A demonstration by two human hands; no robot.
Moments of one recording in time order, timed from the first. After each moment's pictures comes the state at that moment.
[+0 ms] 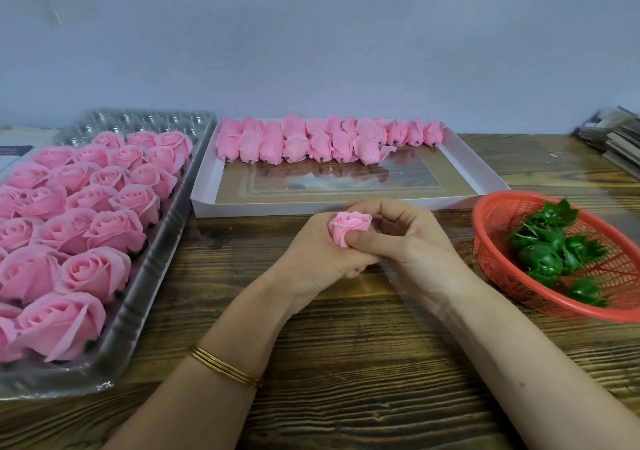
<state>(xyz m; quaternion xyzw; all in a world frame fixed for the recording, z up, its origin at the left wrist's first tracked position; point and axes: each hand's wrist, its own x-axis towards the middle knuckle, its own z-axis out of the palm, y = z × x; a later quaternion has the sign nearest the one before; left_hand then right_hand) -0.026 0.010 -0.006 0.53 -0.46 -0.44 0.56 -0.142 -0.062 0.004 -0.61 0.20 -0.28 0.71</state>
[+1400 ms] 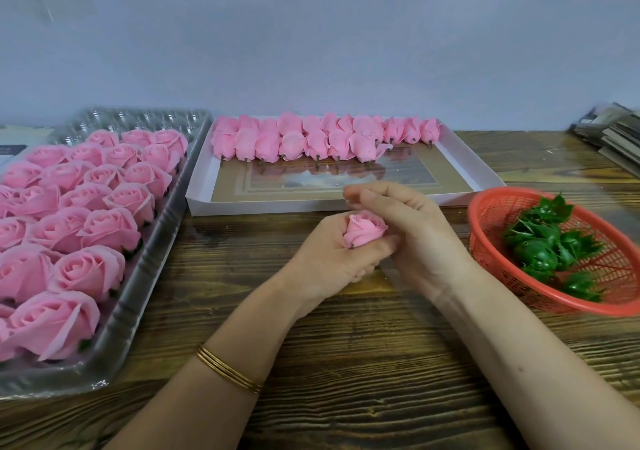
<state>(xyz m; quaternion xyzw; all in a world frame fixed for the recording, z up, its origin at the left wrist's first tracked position) -0.038 0.002 -0.015 0.48 -0.48 -0.46 0.58 -0.141 -0.068 0.013 -0.57 0.22 -0.32 0.73</state>
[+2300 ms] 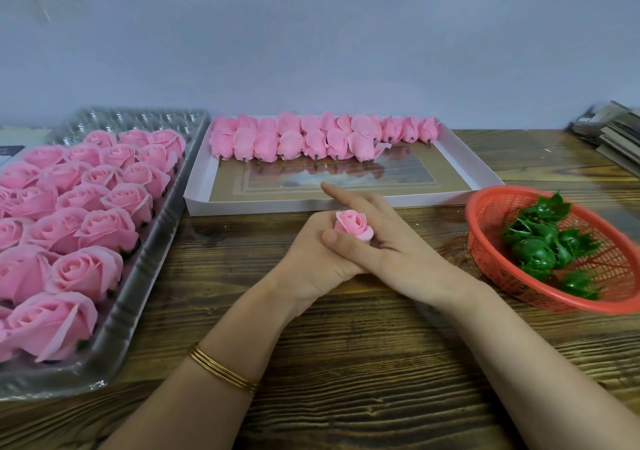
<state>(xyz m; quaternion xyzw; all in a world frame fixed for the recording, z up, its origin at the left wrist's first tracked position) -0.035 0.013 -0.003 0.51 -0.51 -0.41 0.56 -0.147 -0.066 0.004 -0.85 0.22 -0.18 0.44</state>
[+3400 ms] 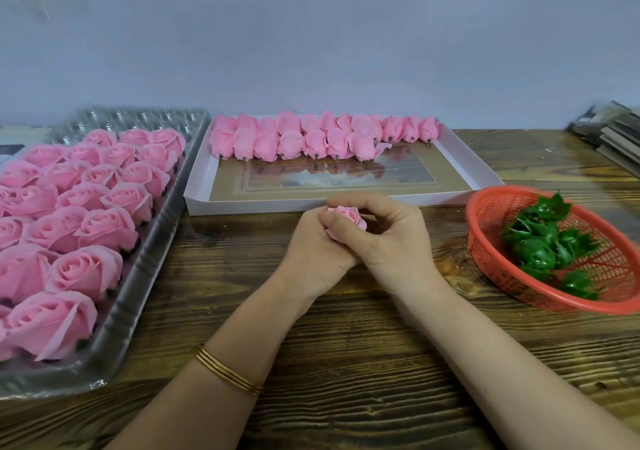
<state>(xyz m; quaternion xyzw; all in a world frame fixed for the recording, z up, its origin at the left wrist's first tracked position) -0.038 0.004 -0.012 0.55 -0.44 -0.33 0.62 -0.128 -0.048 -0.002 -0.68 0.25 -0.42 0.55</state>
